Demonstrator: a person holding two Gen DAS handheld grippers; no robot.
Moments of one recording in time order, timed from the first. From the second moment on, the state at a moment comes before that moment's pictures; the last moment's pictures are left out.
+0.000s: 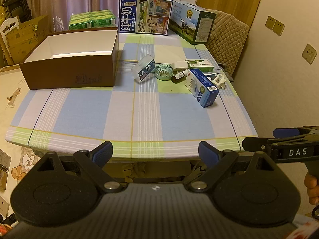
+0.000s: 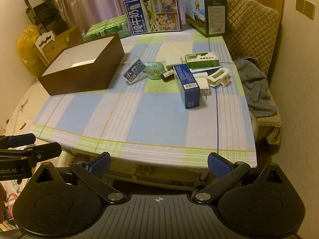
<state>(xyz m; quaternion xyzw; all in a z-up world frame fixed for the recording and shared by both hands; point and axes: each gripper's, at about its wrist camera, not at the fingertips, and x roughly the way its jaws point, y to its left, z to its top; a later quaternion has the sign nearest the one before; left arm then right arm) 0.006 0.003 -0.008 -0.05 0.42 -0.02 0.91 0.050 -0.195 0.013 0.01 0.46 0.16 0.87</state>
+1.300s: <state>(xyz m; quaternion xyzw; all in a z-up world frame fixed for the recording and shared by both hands) 0.023 -0.004 -0.012 -0.05 0.43 -0.02 0.90 0.059 -0.202 0.010 0.02 0.46 0.16 0.87</state>
